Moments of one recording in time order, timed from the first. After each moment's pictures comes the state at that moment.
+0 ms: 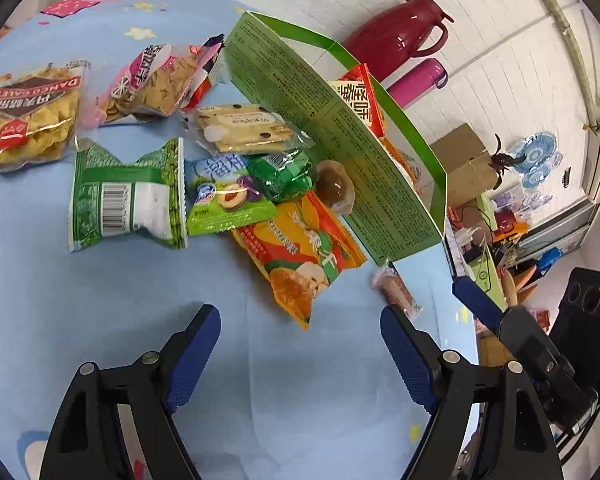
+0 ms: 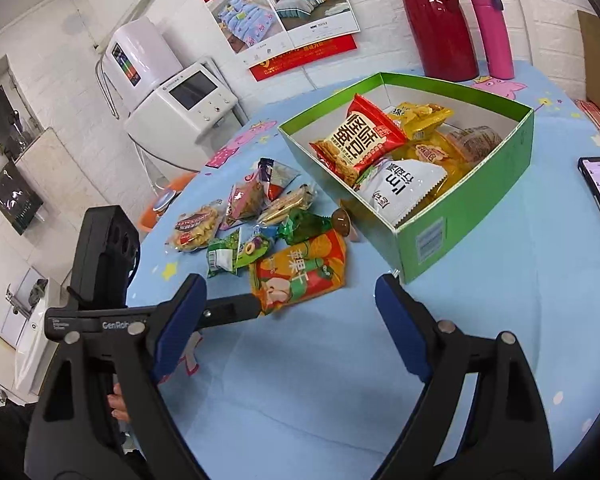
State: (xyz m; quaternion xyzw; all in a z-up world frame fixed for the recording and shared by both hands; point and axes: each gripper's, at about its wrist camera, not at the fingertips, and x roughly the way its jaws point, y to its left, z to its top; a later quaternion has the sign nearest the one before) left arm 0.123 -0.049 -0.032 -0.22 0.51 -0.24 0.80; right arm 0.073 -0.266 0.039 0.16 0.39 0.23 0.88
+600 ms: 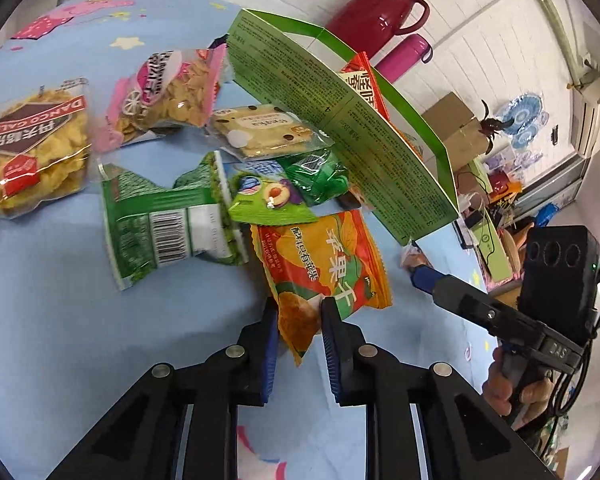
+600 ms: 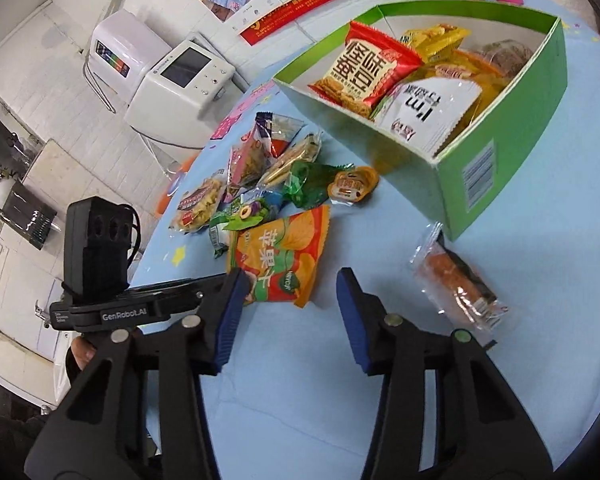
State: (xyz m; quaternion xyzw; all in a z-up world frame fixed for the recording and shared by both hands) left arm 0.131 -0.010 -0.042 -0.17 0.52 -0.29 0.78; right arm 0.101 -0.250 -0.009 0.23 0.45 0.26 0.82
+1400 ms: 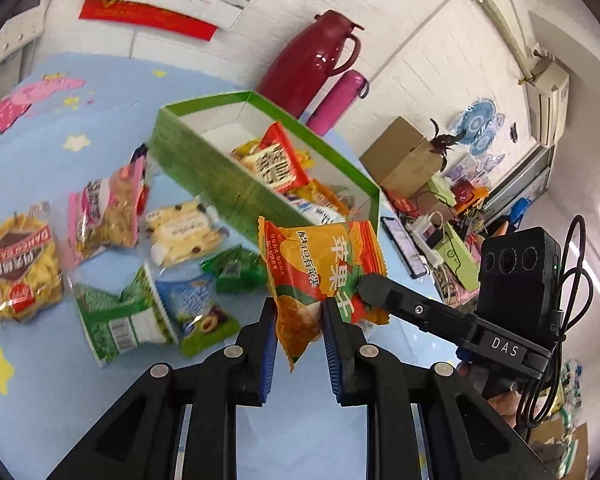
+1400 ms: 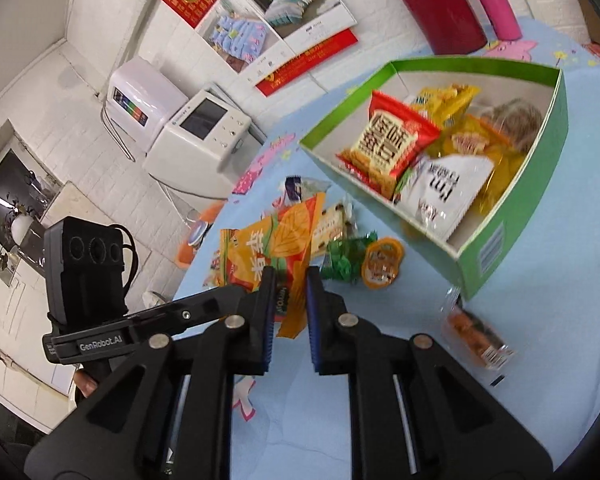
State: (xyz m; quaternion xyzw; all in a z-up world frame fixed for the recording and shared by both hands) left arm 0.139 -0.045 0.040 -0.15 0.44 -0.35 0.82; right arm 0.101 -0.261 0.041 0.27 0.37 0.25 0.85
